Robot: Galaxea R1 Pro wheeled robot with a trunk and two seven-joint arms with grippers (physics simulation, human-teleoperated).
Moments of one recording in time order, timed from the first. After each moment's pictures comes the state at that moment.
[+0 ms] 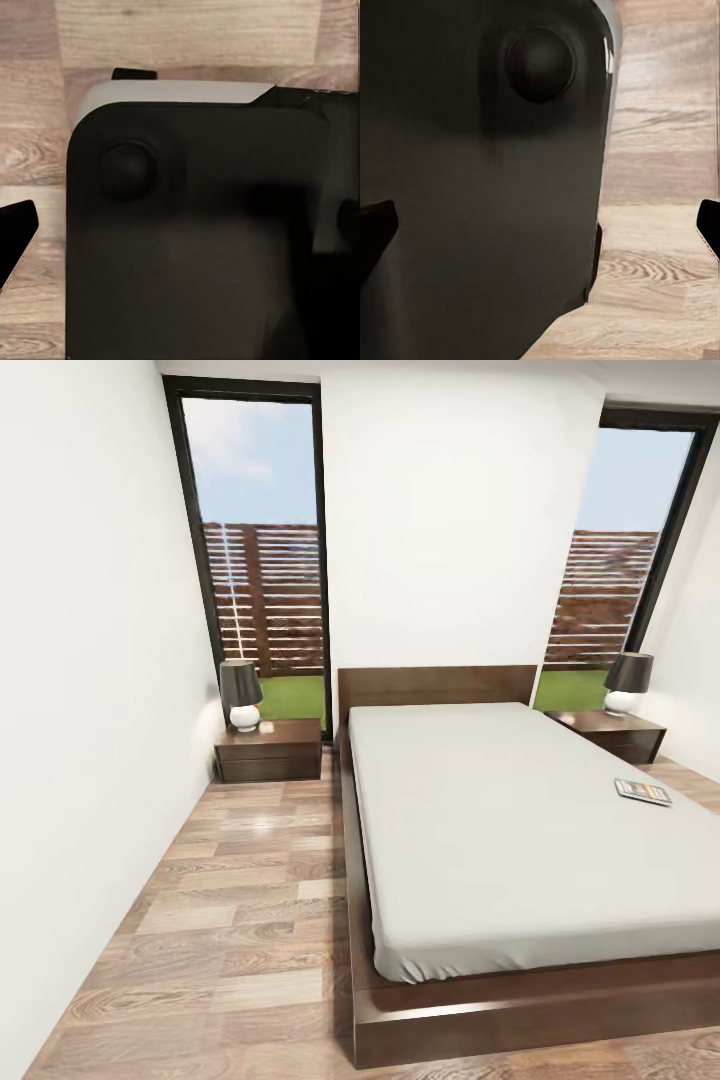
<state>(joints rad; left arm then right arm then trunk) 0.01 -0.03 0.02 -0.14 0.06 -0.03 0.00 0.03 -0.09 -0.03 -0.01 0.05 -0.06 0.18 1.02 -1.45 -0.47</state>
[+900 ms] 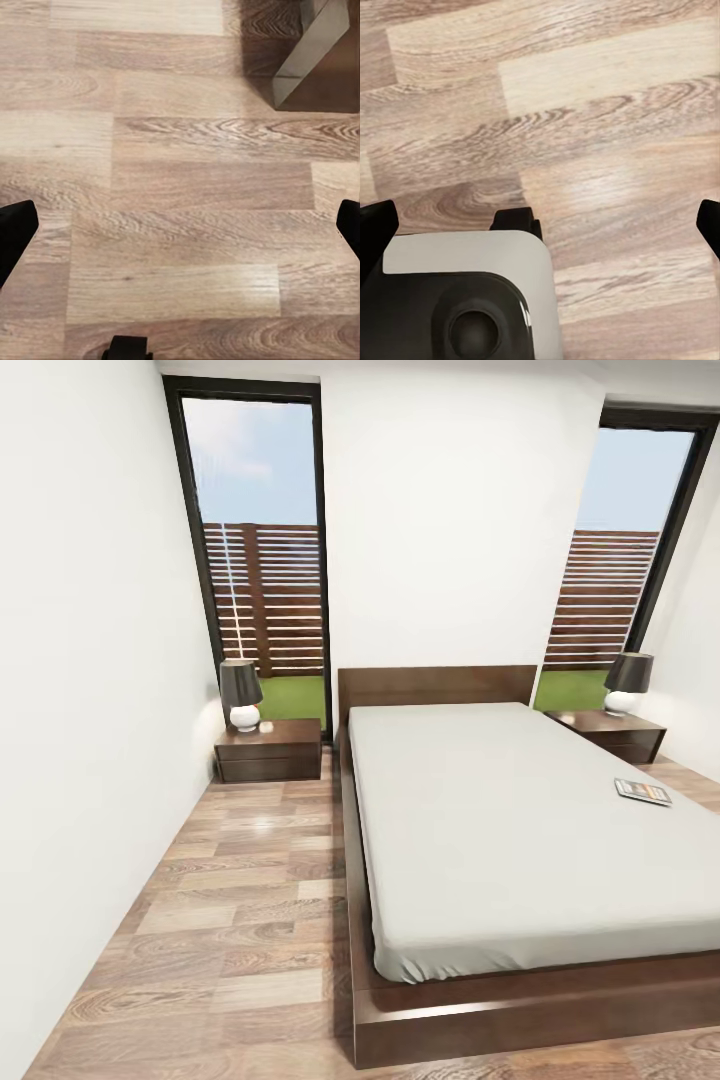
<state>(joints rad) 0.01 -0.03 0.02 -0.58 0.07 -0.12 0.00 0.03 -0.15 -0.14 -0.35 -0.05 -0.07 0.20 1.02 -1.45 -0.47</state>
